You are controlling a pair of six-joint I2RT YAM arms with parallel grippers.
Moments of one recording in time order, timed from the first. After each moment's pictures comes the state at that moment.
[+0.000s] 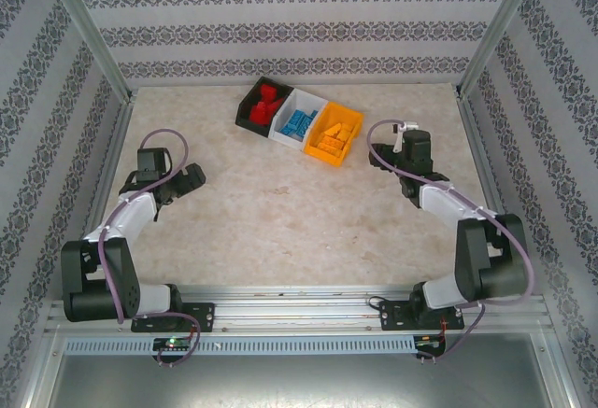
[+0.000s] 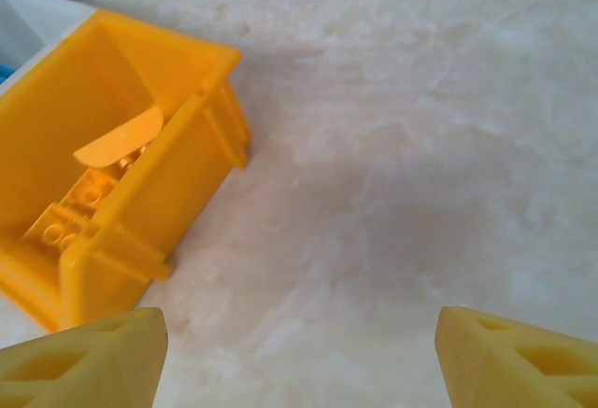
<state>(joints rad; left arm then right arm) 0.14 1.33 0.73 -0.29 0.09 -0.37 0.10 1.47 0.76 0.16 -0.02 0.17</state>
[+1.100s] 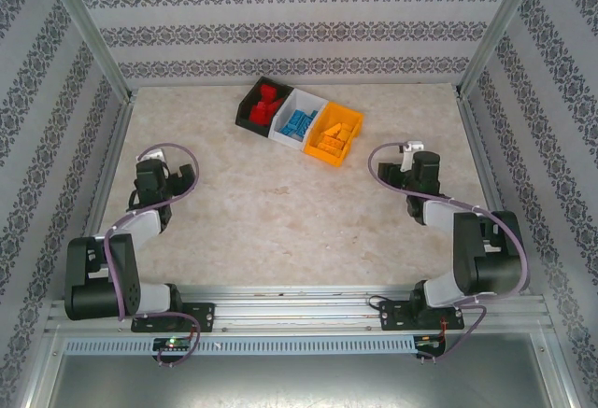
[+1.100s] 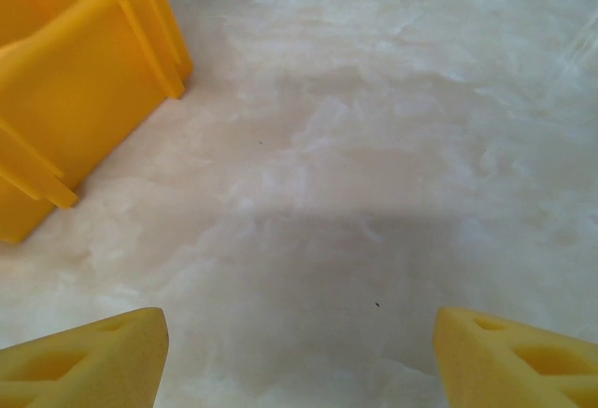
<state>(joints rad) 0.16 1.35 0.50 0.27 -0.08 -0.17 -0.01 1.48 0.52 0.41 -0.09 0.04</state>
